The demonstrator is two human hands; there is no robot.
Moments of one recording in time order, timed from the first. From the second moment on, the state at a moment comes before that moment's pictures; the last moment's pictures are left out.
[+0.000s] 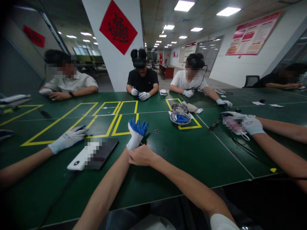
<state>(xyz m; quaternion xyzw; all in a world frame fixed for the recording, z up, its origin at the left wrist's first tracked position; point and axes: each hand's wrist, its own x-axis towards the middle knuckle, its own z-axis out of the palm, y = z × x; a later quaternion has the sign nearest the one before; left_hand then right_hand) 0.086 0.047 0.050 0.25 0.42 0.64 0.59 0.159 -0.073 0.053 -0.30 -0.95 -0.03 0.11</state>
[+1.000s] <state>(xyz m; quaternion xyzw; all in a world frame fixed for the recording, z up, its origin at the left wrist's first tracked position) 0.050 -0.060 0.031 0.89 0.34 0.24 0.18 0.514 -0.006 -0.003 -0.82 -0.45 -0.03 0.36</state>
